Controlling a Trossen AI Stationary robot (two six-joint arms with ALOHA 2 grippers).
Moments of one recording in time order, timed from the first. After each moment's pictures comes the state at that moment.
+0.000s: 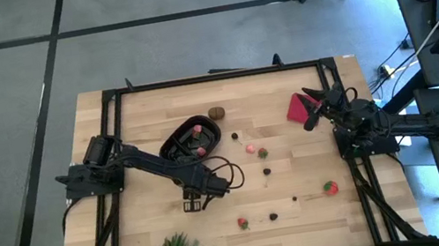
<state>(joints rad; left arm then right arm) -0.28 1.96 1.32 -1.06 -0.14 -0.25 -0.16 0.05 0.01 0.11 0.63 -0.01</state>
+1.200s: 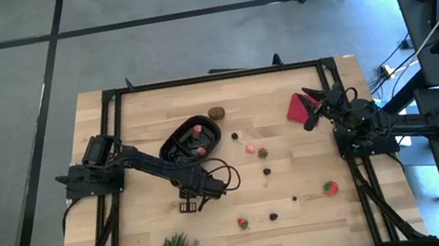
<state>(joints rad) -0.28 1.96 1.24 -1.04 -0.16 -0.23 -0.16 0.05 0.01 0.11 0.63 -0.01</state>
